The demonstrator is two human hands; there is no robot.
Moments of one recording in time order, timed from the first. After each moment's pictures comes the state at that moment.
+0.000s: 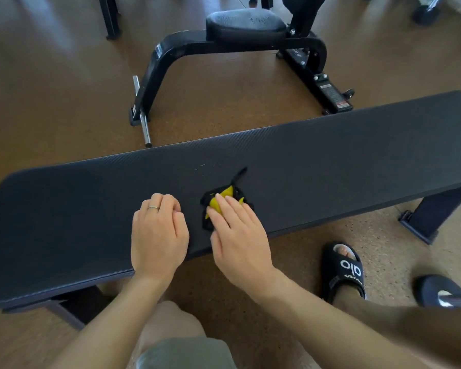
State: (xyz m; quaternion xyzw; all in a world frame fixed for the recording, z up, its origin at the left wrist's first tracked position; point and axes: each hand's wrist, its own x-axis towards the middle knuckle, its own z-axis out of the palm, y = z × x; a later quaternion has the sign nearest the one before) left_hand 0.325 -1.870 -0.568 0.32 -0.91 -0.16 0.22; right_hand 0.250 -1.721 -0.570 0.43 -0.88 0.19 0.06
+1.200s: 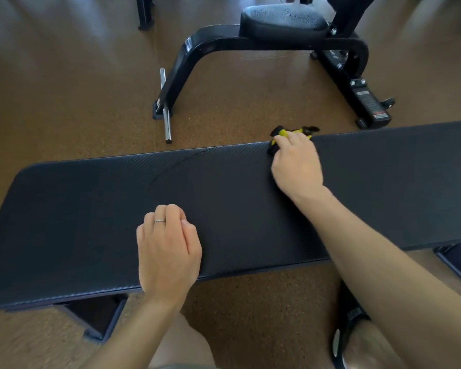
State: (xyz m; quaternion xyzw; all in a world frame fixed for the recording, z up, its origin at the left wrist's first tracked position) left_hand 0.318 -1.866 -0.565 0.39 -0.89 -0.13 0.22; right_hand 0.051 -1.785 -0.566 0.37 -0.91 0.17 0.09
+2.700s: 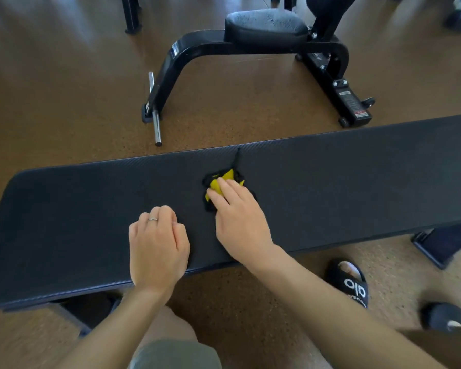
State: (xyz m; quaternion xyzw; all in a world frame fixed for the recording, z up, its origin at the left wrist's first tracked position) left_hand 0.320 -1.869 -0.567 0.36 -0.91 -0.11 0.19; right_hand 0.189 -1.763 -0.561 0.48 -0.85 0.20 0.03
